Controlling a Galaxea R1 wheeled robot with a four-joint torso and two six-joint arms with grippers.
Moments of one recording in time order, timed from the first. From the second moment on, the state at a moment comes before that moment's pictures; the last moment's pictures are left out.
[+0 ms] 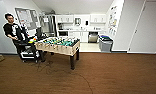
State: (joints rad) left arm 1.47 2.90 -2.64 -0.01 0.06 0.03; right arm -1.57 2.88 -2.58 0.29 0.11 -0.06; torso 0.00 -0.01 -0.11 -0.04
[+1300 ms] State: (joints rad) left arm 1.46 2.90 -2.64 -0.01 0.05 0.03; right arm -1.55 2.88 -2.58 0.27 0.12 -0.06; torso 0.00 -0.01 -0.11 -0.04
